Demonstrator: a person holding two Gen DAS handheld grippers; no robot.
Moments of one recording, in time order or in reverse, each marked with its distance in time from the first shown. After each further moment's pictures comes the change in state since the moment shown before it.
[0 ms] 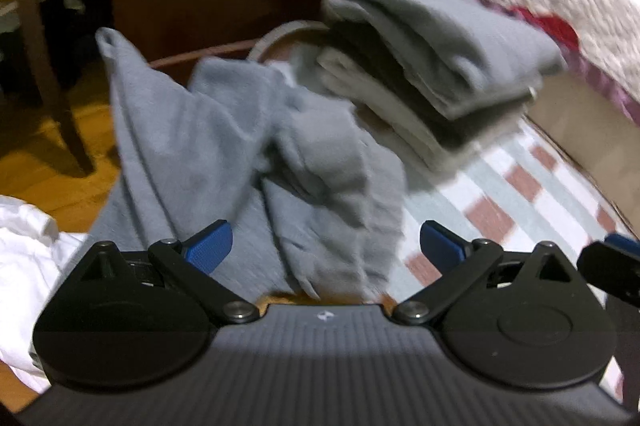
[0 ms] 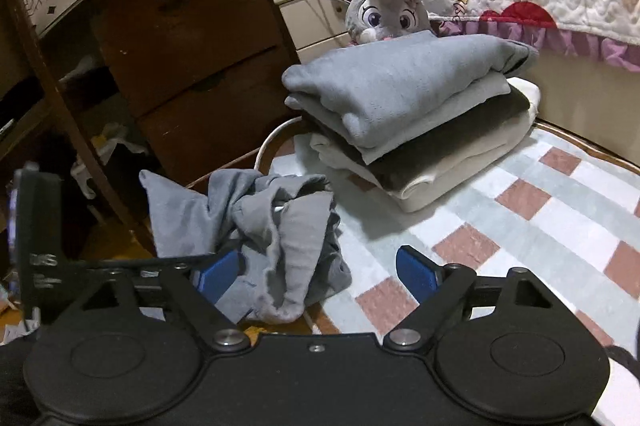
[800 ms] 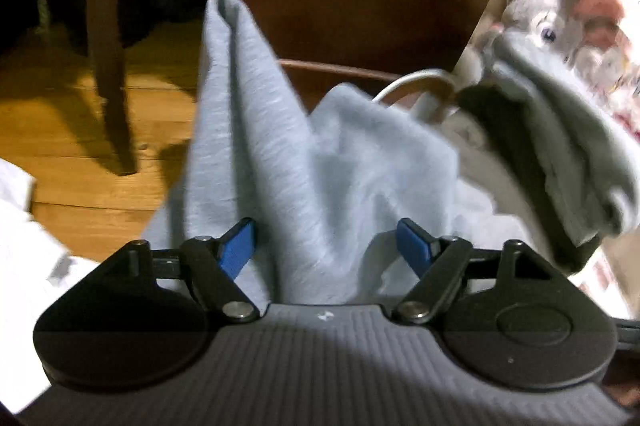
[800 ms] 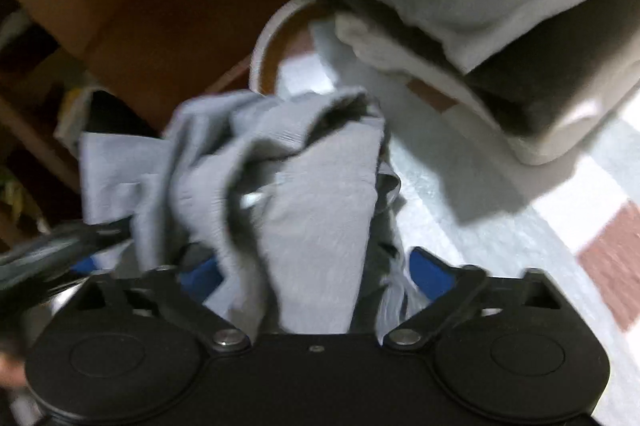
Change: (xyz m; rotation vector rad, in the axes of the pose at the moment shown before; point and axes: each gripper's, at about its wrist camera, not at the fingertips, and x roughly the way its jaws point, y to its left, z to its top) left arm 0.084 0.122 0.034 -0.283 -0.050 0.075; right arm 0.244 -0.010 0.016 0.106 0.390 0.178
